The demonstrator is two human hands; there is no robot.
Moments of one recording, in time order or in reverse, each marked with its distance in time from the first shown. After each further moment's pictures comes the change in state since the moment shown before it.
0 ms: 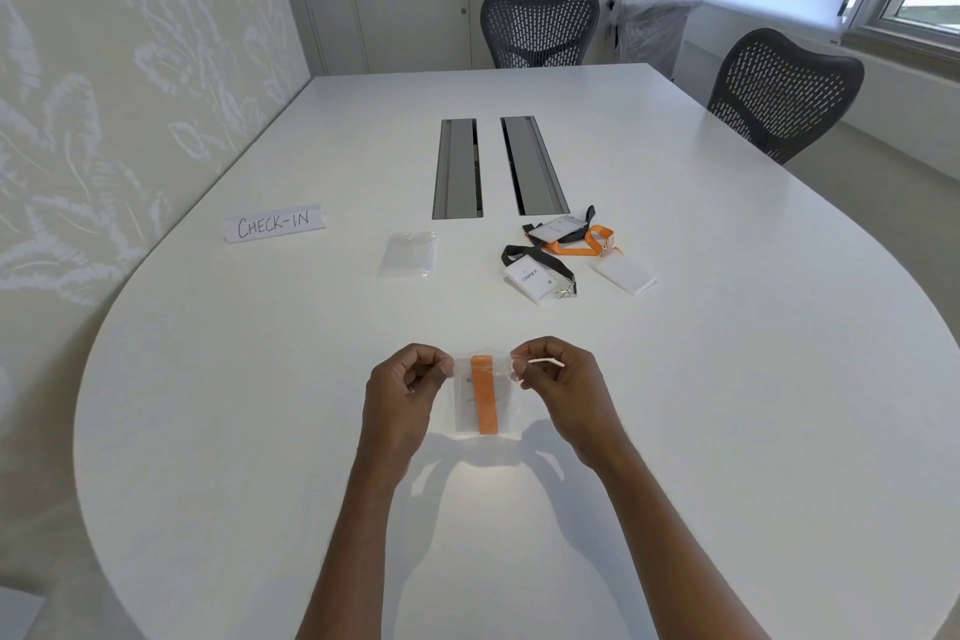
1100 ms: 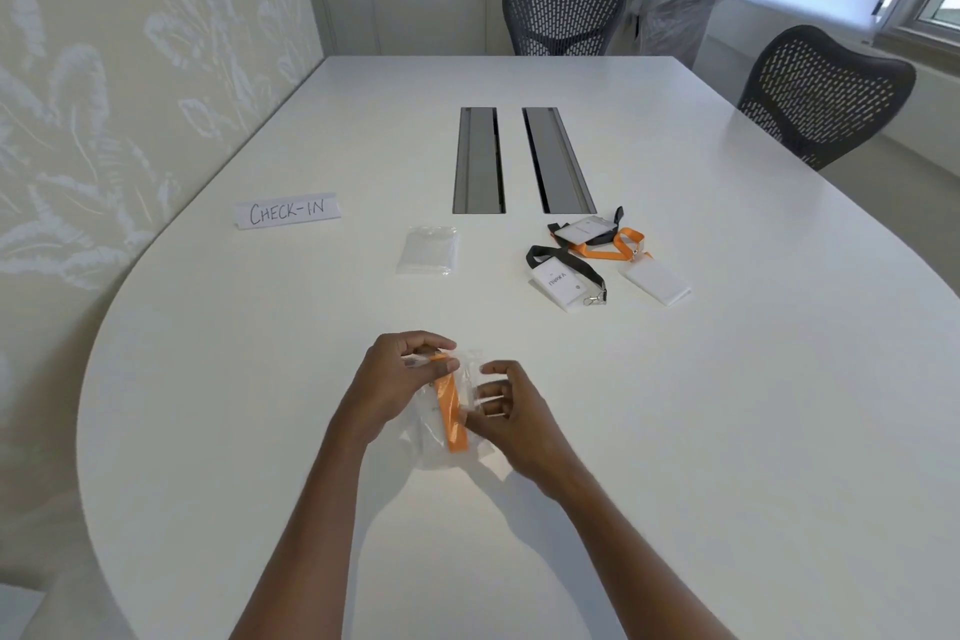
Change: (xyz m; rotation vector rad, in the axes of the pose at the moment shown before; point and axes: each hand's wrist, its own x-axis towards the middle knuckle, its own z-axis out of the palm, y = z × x) left_hand 0.074 -0.025 -0.053 0.169 -0.229 -0.127; right_hand 0.015 0.029 0.082 -0.020 -0.177 0.186
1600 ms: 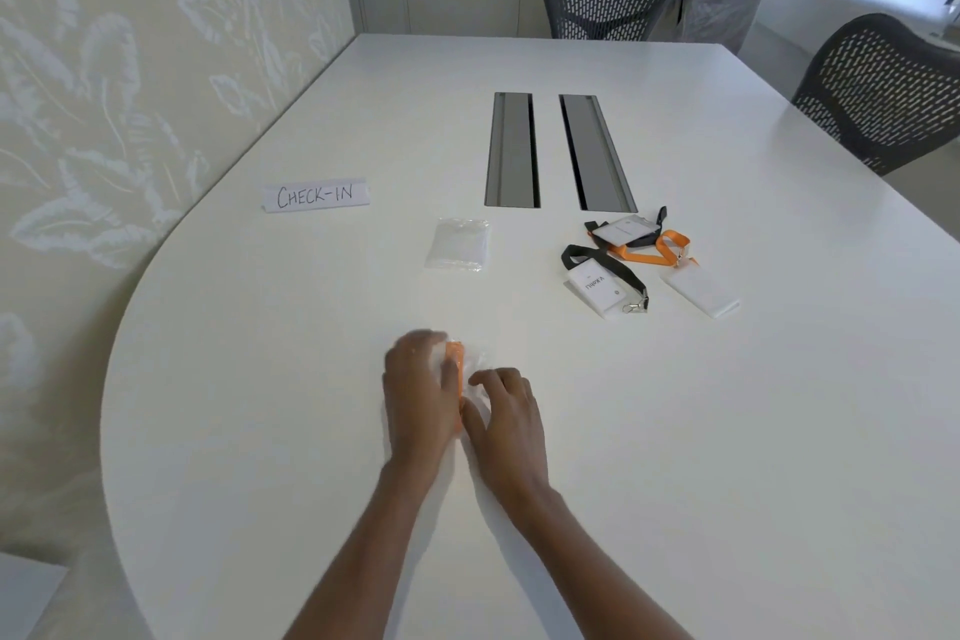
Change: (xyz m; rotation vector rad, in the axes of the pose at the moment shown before) left_hand -0.001 -0.028 0.036 0.370 0.562 0.105; right_hand 0.030 0.022 0.060 -0.609 0.204 -0.248
